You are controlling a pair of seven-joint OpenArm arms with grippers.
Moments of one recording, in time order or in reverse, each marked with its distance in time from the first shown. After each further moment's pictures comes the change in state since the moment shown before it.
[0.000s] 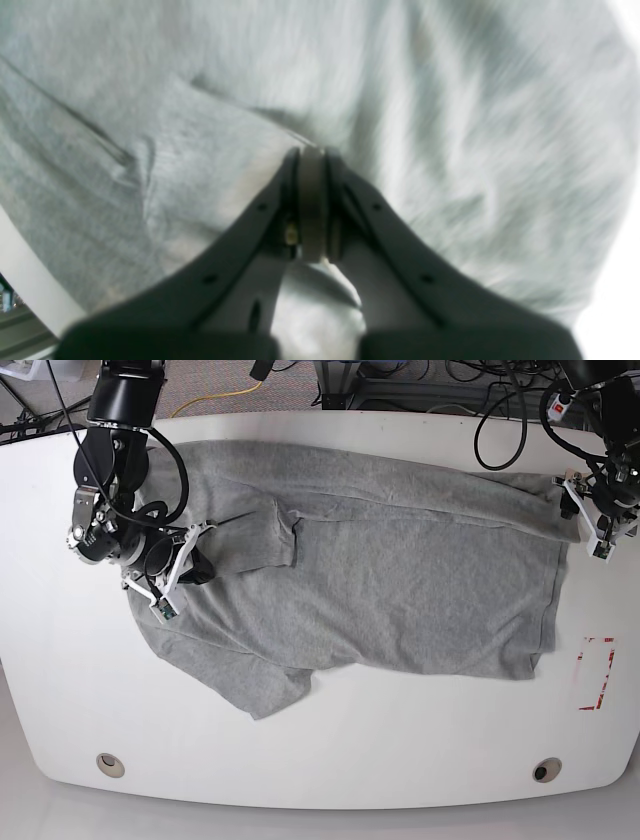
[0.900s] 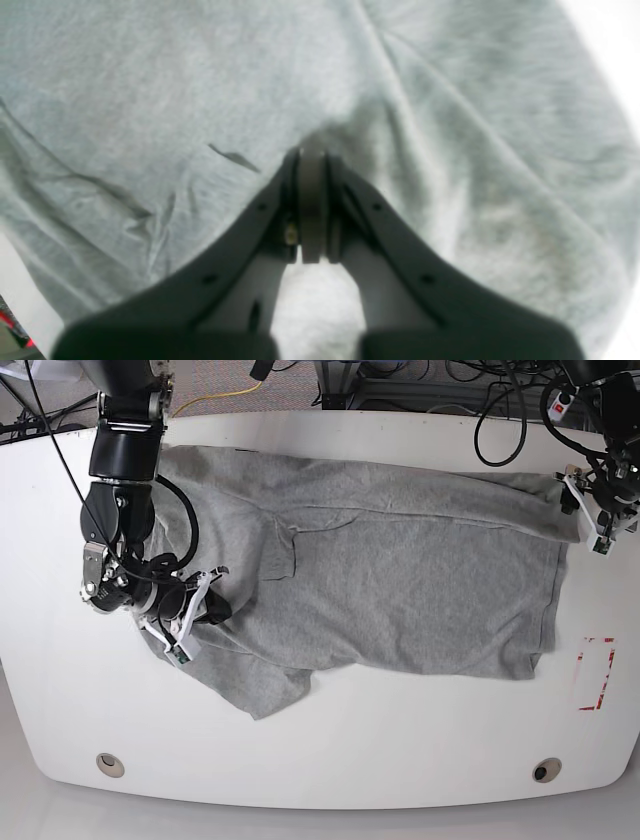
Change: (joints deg) left arm 1.0 -0.2 -0.1 0.0 0.0 0.0 0.0; right arm 12.4 -0.1 -5.5 -14.8 0.2 0.0 2.6
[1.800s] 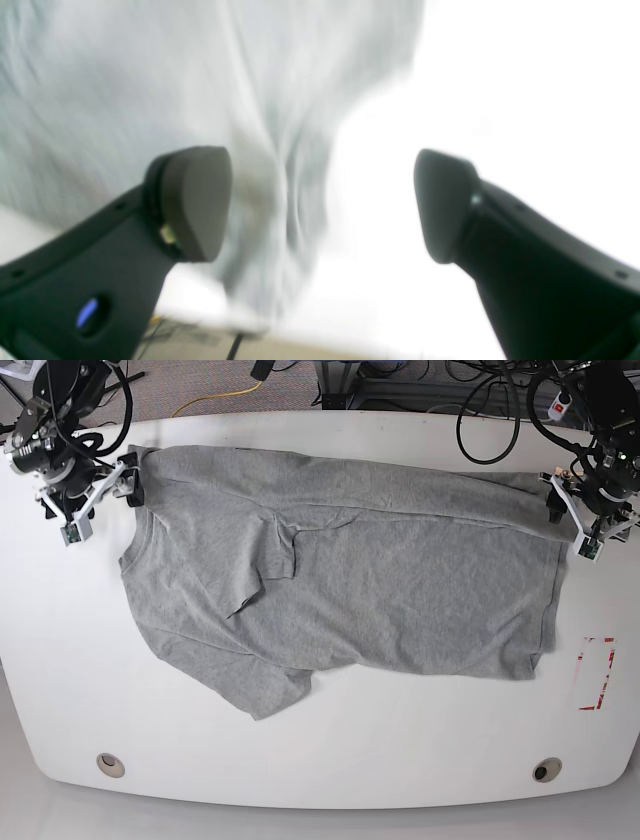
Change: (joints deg) left arm 3.0 3.9 0.6 12.6 0.0 -0.1 0.0; right arm -31.7 0.1 31.8 26.6 0.1 0.0 -7.5
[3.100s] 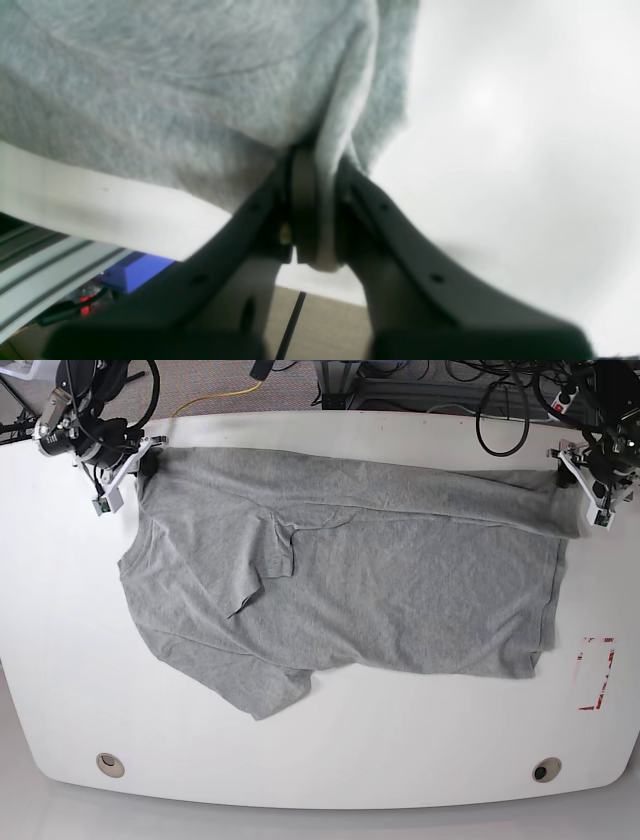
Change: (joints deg) left arm 1.1 -0.3 -4.7 -13.6 -1.1 0.1 -1.0; right arm -2.1 -4.0 -2.6 -9.5 0.3 0.0 -1.8
